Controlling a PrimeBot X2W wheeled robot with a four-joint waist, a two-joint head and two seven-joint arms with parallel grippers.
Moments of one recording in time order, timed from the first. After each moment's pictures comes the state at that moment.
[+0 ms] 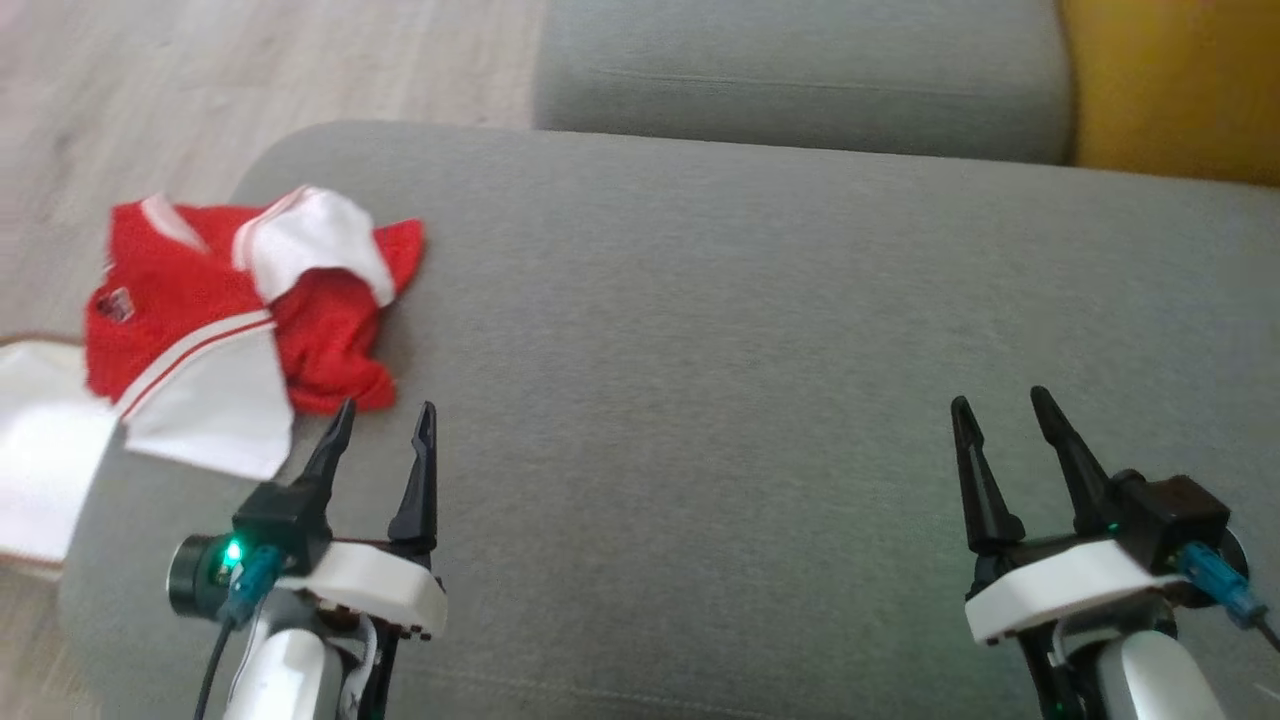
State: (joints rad) left arm -0.09 0.07 -0.17 0.27 -0.11 -0.01 -0.25; right arm 0.01 -0.07 0.06 0.09 0.16 0.13 -0.08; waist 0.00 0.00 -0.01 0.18
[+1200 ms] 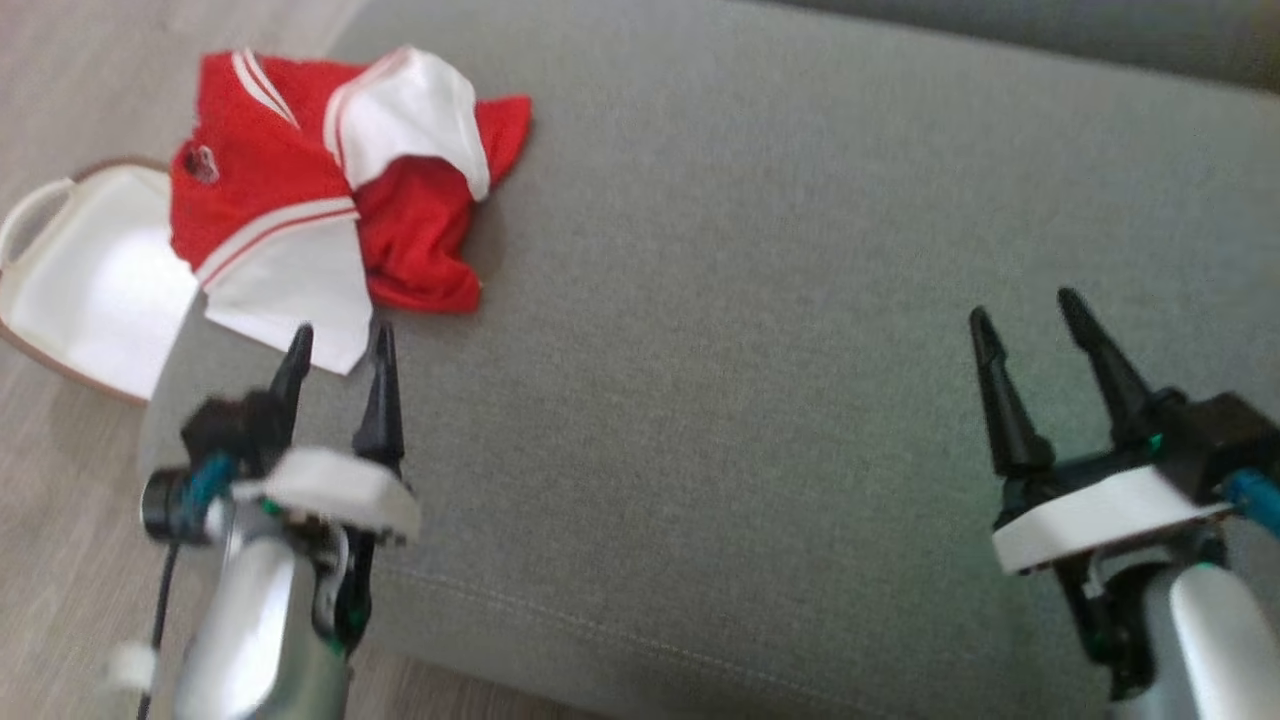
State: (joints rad) left arm -0.21 0.06 -0.10 0.36 -0.15 -0.01 -0.25; right arm -0.05 -0.11 0.09 -0.05 0.15 0.13 0.02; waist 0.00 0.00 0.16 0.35
